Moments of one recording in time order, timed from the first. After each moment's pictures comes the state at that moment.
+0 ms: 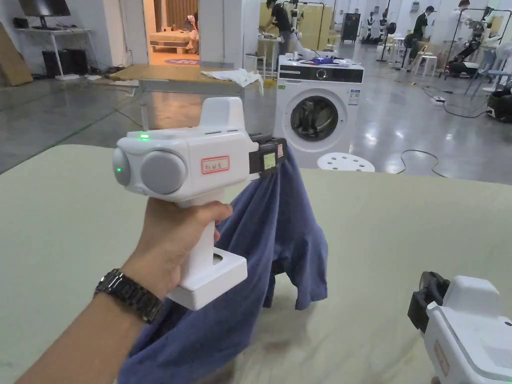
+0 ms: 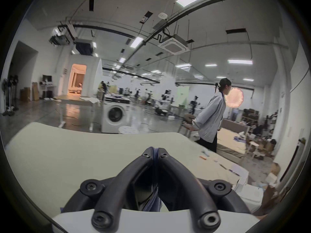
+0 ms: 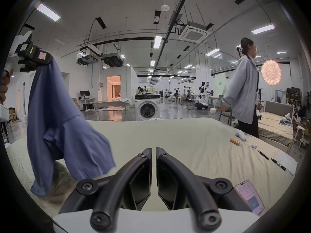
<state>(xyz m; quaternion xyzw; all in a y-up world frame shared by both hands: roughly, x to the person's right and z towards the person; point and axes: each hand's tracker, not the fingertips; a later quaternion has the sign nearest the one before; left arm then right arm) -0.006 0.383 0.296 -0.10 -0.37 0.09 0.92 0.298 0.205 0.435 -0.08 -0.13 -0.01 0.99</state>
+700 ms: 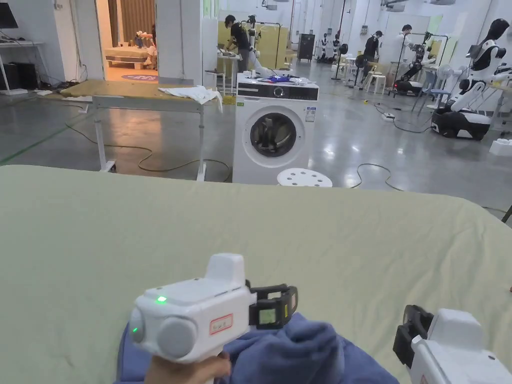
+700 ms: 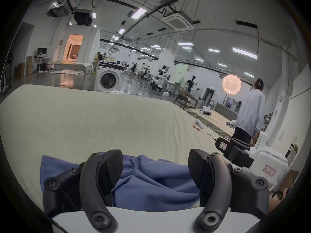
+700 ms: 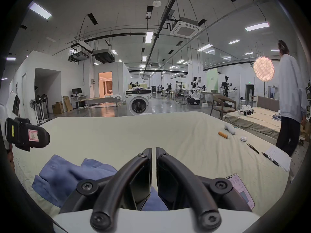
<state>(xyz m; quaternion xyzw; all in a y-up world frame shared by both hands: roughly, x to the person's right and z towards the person) 0.026 0.227 0.320 -0.22 -0.38 0.09 0.89 0.317 0.200 0.454 -0.10 -0.16 -0.02 0.98</state>
